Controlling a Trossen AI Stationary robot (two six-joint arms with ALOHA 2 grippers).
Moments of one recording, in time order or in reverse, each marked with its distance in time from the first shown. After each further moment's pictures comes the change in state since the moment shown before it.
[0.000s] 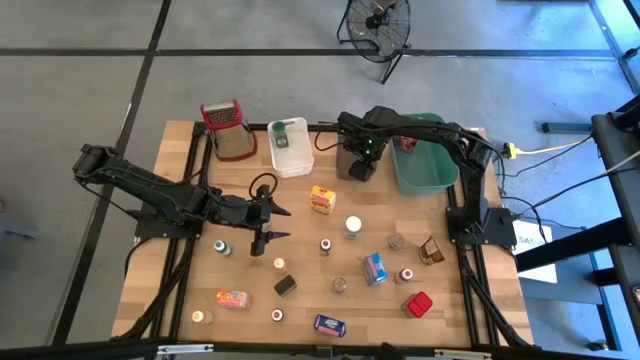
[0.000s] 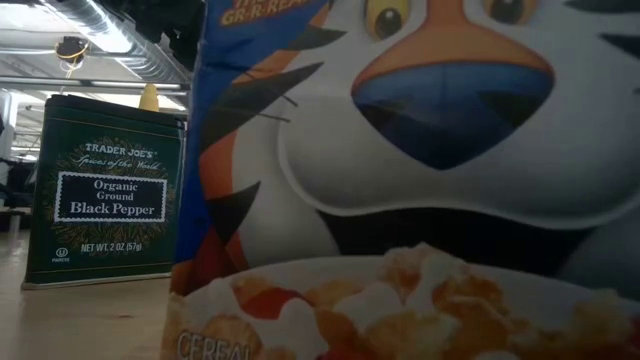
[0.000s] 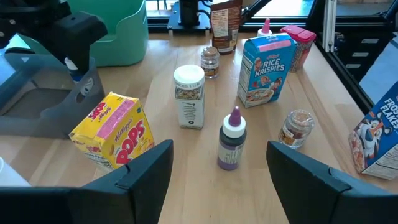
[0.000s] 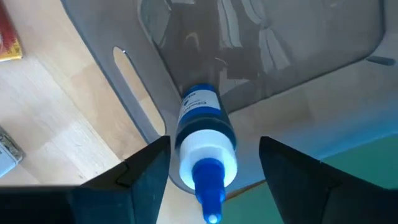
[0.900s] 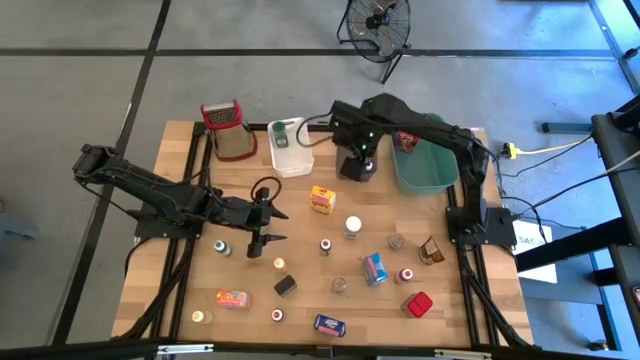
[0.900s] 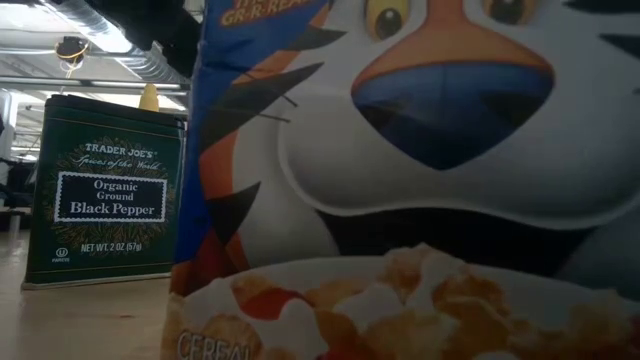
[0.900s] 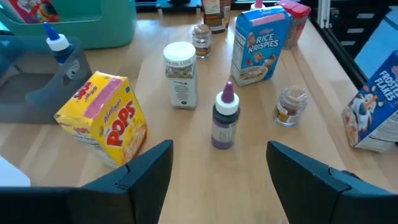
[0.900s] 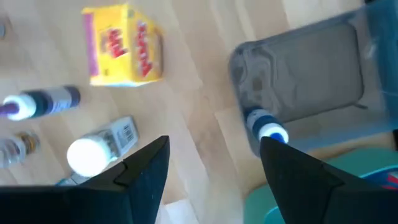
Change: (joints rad) left arm 0.000 0.000 0.000 -0.071 0.041 0.008; right arm 0.174 0.000 0.484 -0.321 -0.061 0.035
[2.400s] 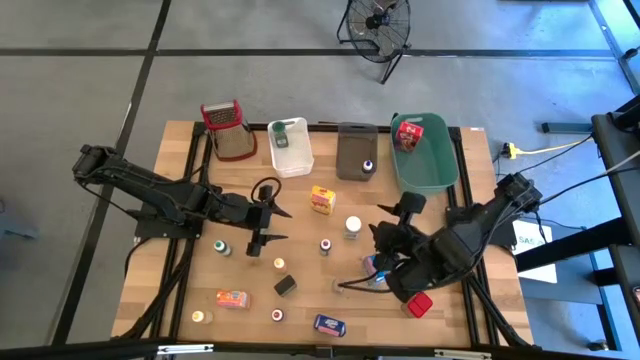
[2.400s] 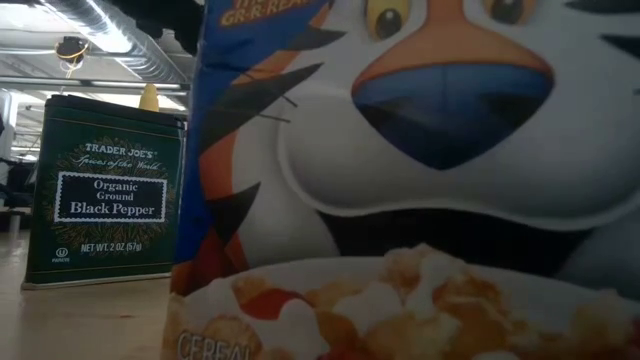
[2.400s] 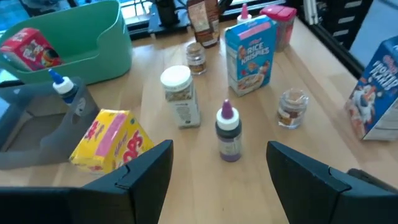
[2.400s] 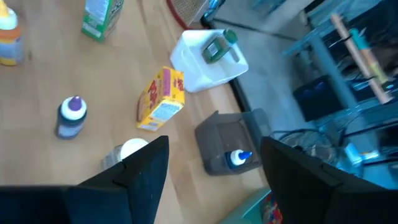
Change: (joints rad) left arm 0.013 0.000 0.036 0.016 0.032 0.178; right arm 0.952 -0.276 -0.359 0.030 1.053 0.675
